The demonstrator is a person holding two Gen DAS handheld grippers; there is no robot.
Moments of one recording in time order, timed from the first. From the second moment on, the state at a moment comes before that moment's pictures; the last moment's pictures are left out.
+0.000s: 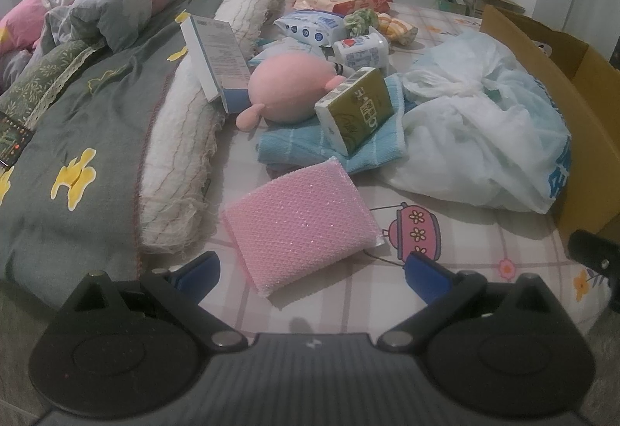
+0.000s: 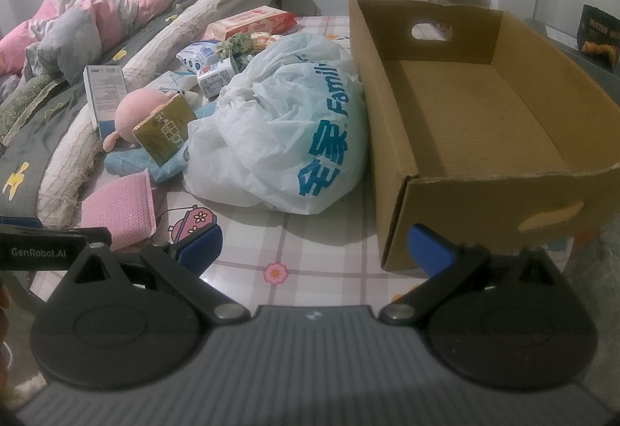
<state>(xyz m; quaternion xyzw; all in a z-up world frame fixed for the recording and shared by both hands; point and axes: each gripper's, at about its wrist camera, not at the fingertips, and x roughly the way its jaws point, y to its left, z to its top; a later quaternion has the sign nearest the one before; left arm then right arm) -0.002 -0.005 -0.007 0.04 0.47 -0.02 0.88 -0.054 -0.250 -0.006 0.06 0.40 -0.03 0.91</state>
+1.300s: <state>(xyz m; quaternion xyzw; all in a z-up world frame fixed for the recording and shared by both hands) 0.039 0.087 -0.005 0.06 0.39 -0.13 0.91 0.033 -0.172 -0.033 0.18 0.47 0.19 0.84</state>
